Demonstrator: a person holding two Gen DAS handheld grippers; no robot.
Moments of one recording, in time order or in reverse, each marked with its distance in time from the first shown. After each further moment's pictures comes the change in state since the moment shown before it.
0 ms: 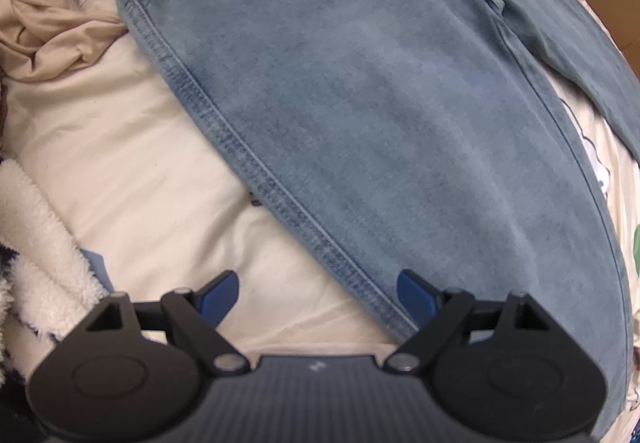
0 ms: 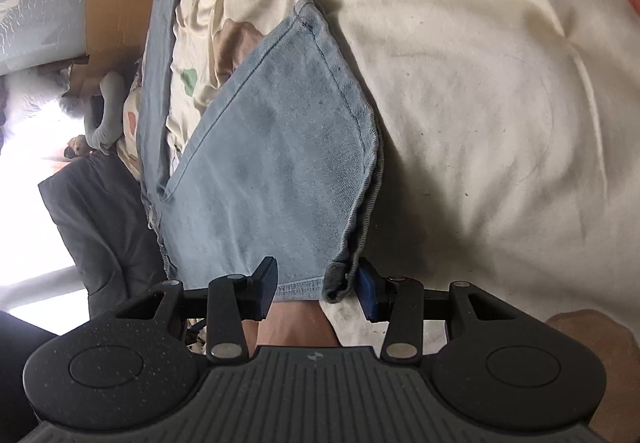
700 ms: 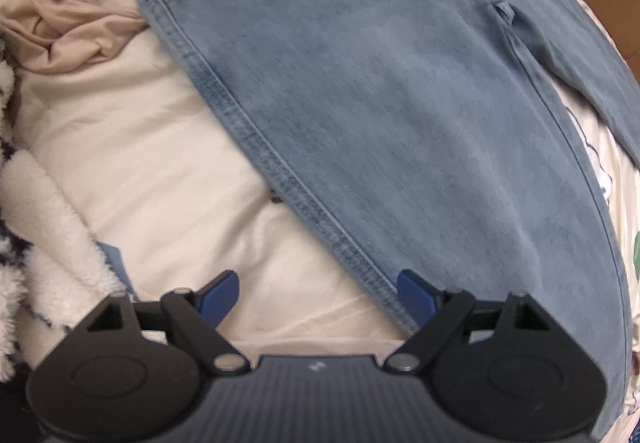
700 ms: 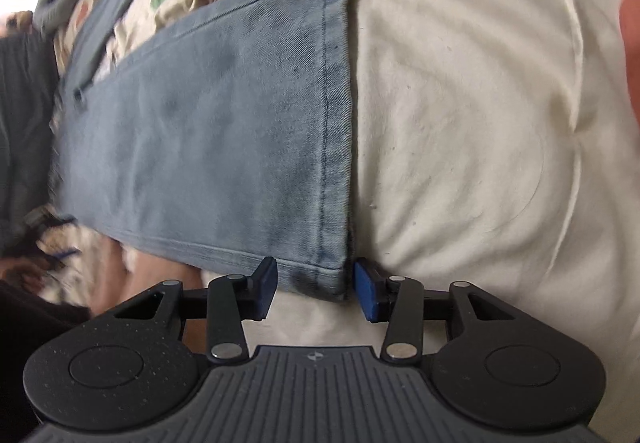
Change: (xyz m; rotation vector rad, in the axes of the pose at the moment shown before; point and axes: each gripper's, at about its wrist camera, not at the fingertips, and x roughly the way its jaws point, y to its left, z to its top) left arm 0.002 0.005 -0.003 -0.033 -0.005 0.003; right arm 0.020 0.022 0.002 -0.309 0.063 -0.314
